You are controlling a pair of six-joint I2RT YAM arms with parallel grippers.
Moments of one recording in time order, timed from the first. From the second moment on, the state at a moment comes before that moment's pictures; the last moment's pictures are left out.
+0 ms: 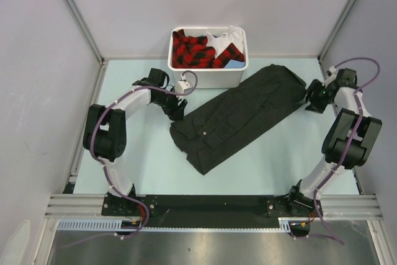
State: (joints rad) left arm -0.26 1.85 1.32 -0.60 0.61 0.66; right arm -0.41 1.81 1.37 -0.59 -0.45 0.17
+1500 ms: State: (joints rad) left arm -0.58 1.94 1.17 -0.71 0.86 0.46; right arm -0.37 1.94 1.33 -0.61 -0.51 -0.05
